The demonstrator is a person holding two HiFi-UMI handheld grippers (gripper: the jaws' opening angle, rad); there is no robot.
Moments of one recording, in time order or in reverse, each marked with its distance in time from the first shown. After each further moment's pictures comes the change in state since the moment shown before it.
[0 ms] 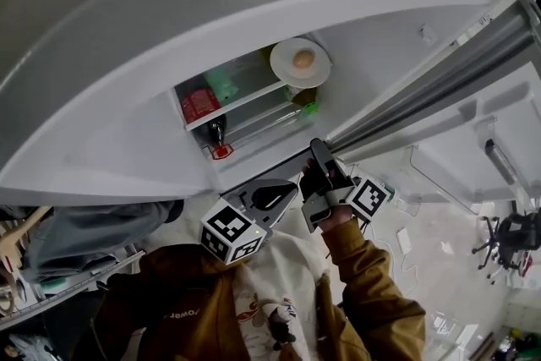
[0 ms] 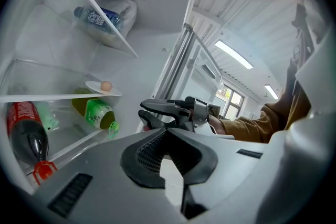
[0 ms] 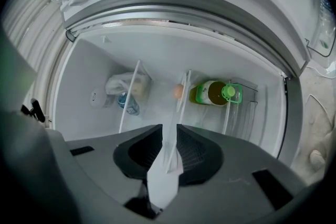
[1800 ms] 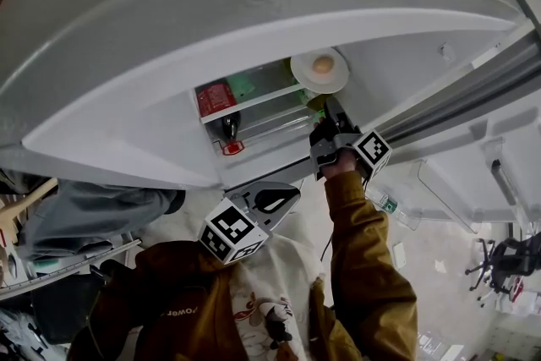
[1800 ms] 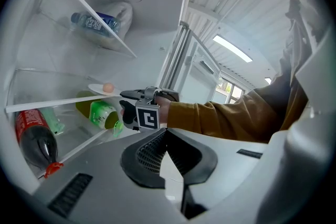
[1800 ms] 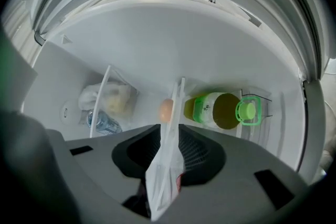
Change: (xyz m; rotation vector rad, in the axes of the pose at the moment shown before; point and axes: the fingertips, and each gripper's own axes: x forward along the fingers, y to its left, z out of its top) left arm -0.012 0.000 -0.005 0.053 0.032 0.020; right arm 0.096 -0.032 0.062 0.055 -0.085 -0.057
